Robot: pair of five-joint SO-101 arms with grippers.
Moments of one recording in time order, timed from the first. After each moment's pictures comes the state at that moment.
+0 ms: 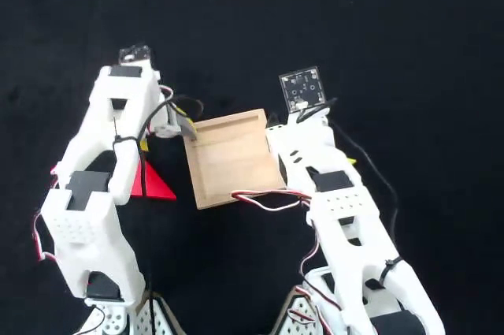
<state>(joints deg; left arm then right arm) -2.3 22.9 1.3 74.0 13.8 -11.1 -34.4 67.4 13.0 6.8</state>
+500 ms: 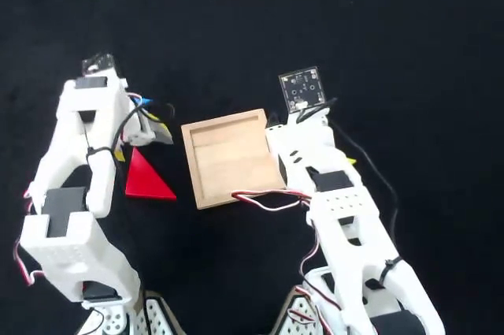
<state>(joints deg) -10.4 13.4 13.2 70.5 13.3 -11.1 -34.4 67.4 13.0 6.8</state>
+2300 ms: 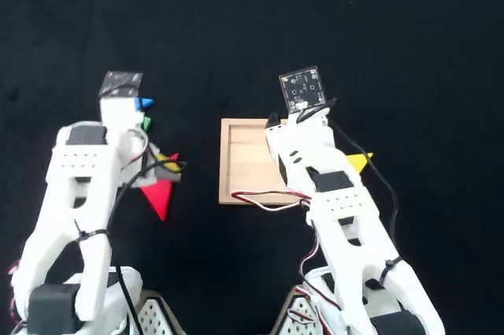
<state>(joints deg) -6.4 -23.2 42.9 68.2 -4.6 -11.1 -34.4 67.9 13.0 6.8</state>
